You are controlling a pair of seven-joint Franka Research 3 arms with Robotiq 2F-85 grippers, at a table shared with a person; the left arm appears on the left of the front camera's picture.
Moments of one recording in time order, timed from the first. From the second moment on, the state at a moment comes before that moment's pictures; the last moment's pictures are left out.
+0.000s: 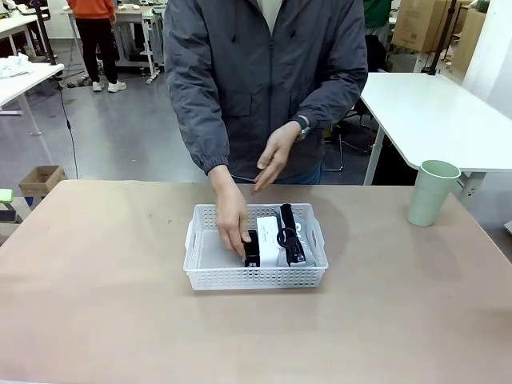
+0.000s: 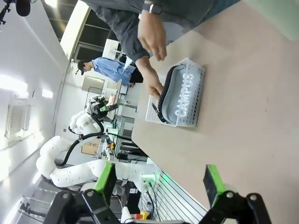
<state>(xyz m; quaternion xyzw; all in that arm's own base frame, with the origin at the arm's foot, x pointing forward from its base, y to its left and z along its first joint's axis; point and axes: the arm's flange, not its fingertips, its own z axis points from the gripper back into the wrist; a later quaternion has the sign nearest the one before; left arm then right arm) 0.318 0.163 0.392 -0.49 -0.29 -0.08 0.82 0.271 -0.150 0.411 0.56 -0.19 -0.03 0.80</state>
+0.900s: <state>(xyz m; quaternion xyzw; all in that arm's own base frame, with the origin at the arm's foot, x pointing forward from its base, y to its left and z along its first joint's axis) 0.318 0.163 0.392 -0.49 -0.29 -0.08 0.82 0.270 -0.151 0.411 0.56 -0.19 -0.03 0.80</state>
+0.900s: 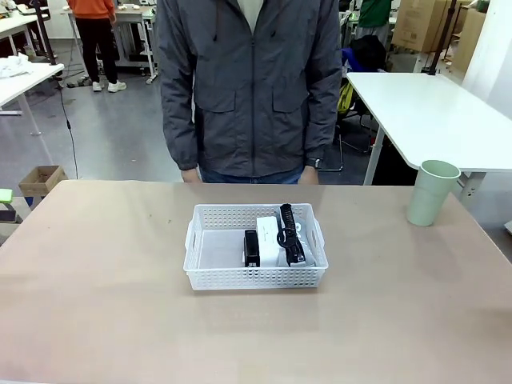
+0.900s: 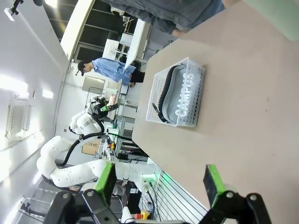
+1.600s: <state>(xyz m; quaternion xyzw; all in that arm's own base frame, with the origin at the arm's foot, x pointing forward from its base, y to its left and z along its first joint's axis) 0.318 0.163 0.392 -0.49 -0.29 -0.08 0.82 0.283 -0.164 0.412 0.47 -0.25 0.01 0.84</state>
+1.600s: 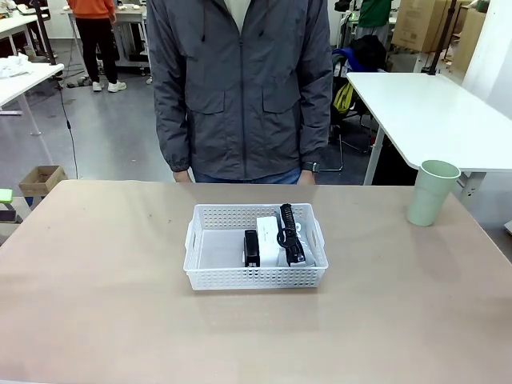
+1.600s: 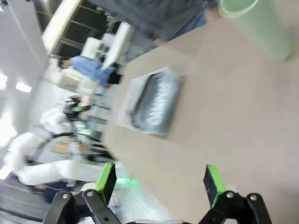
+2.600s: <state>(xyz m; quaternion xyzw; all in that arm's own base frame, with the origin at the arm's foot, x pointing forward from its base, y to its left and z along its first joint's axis) 0.318 0.163 0.392 -0.49 -0.29 -0.08 0.82 0.317 -0.218 0.411 0.11 -0.39 0.21 0.89</state>
